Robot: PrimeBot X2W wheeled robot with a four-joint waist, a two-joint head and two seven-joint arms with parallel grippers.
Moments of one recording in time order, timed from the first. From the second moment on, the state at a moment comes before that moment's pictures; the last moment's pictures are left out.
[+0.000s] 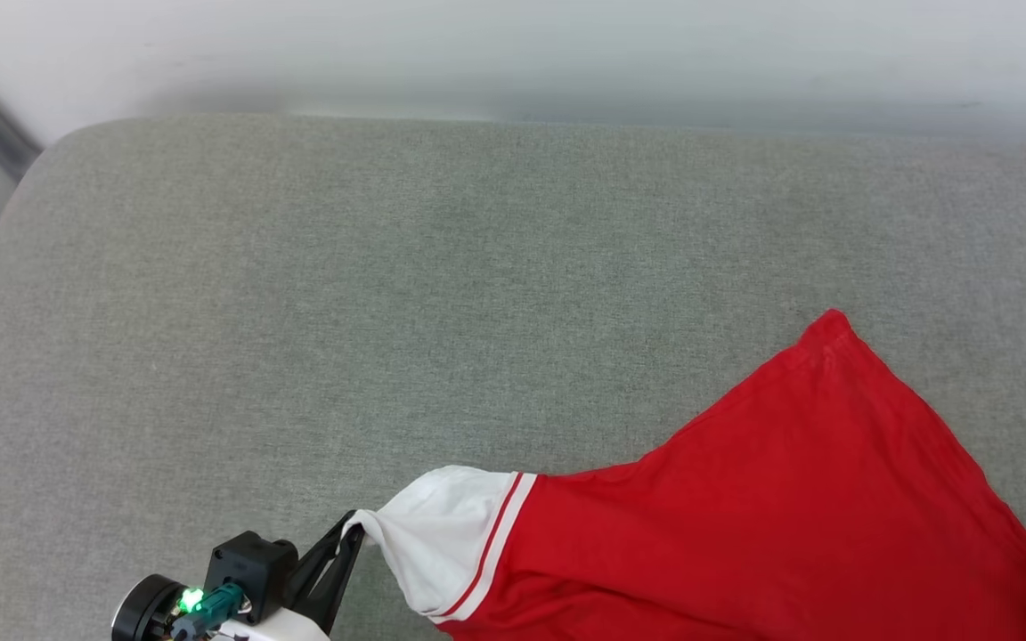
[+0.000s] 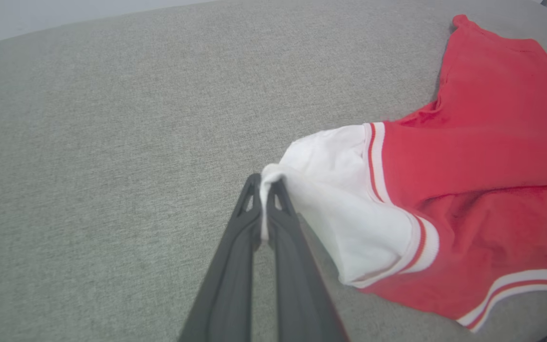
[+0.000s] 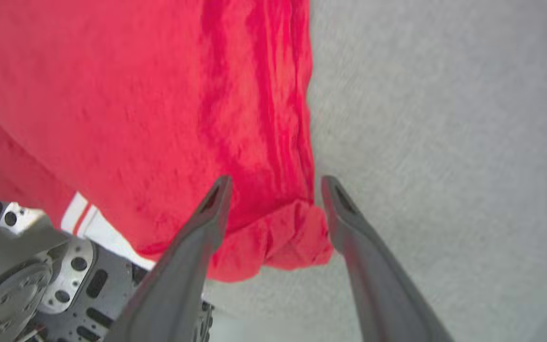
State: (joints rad) left arm -0.24 0.77 -0.97 -0.10 -0.84 0.39 -0.22; right arm 0.03 -1.10 0.40 -0.04 0.90 0.13 0.56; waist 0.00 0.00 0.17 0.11
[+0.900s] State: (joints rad) left arm -0.42 0.68 -0.99 -0.12 -0.74 0.37 -0.20; right arm -0.88 -0.81 0.80 0.23 0.69 0.13 0.92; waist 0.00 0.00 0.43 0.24
